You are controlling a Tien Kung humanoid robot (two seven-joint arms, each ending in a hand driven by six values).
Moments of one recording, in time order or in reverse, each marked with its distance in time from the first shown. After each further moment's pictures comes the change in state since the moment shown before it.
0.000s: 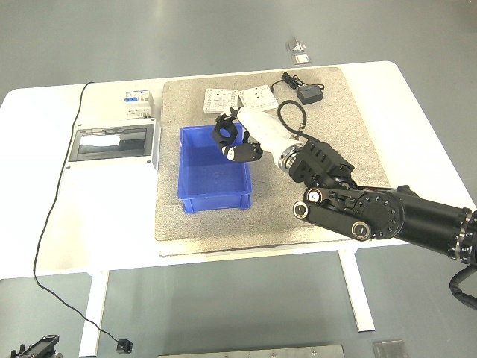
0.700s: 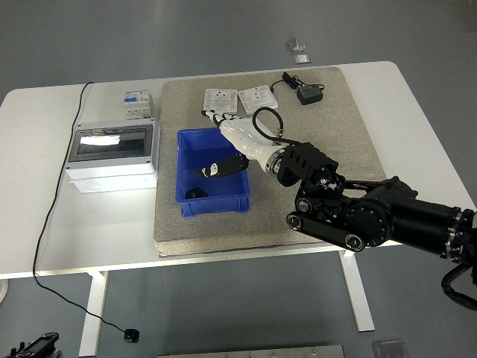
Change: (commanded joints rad) left arm -0.011 0.001 -0.008 -0.002 0.010 -0.009 0.000; right arm -0.012 0.010 0.016 -0.025 -0.168 0.046 -0.037
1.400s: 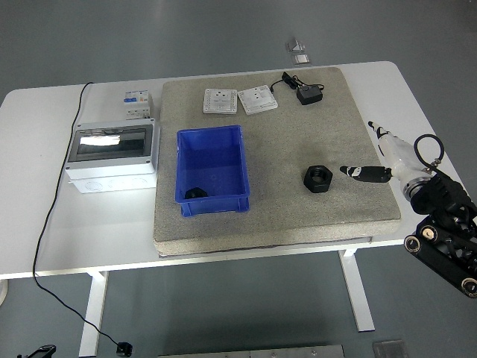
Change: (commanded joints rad) left arm 0.043 -0.005 0.001 0.006 -0.016 -0.019 0.000; right arm -0.547 -0.348 0.555 0.267 -0.279 0.080 -0.231
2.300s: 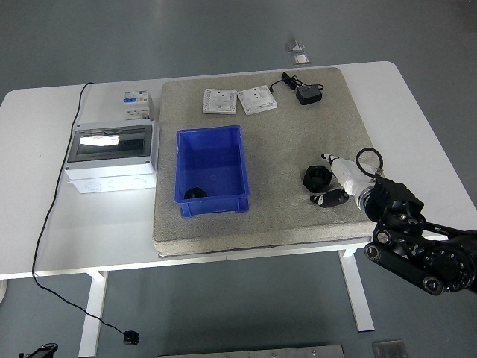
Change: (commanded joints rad) left arm -0.009 0.000 0.012 0.001 -0.009 -0.001 0.000; right arm 0.190 0.105 -0.266 -0.088 0.038 0.146 -0.115
